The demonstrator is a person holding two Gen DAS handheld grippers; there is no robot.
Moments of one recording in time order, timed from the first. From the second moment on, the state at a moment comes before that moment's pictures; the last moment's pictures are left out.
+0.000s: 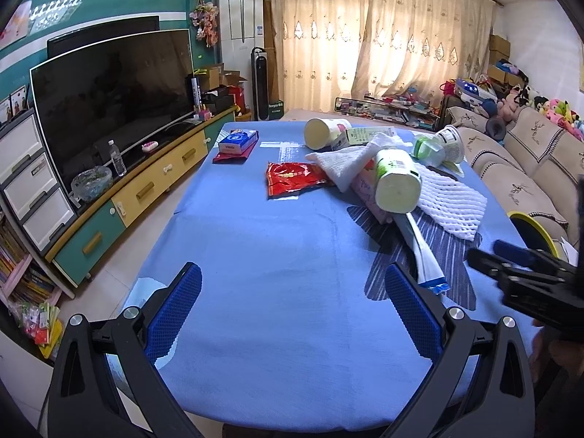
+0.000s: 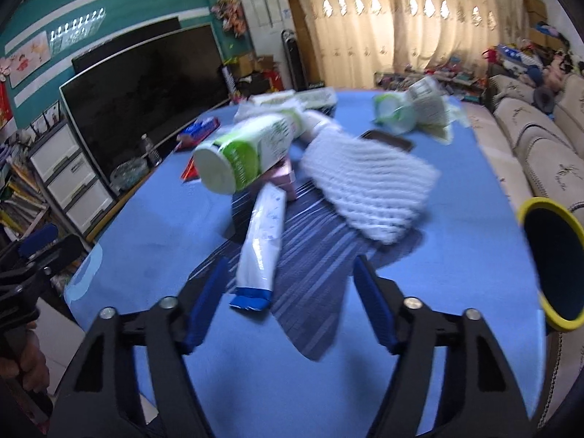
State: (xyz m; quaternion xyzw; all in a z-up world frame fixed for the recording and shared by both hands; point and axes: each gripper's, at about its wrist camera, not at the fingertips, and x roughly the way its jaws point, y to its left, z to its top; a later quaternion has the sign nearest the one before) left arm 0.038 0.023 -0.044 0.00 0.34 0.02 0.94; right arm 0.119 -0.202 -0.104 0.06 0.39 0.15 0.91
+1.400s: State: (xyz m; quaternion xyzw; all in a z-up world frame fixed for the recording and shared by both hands) left arm 0.056 0.015 -0.066 0.01 0.35 0.01 0.94; right arm 0.121 -0.379 -0.110 0.12 0.36 -0.04 0.92
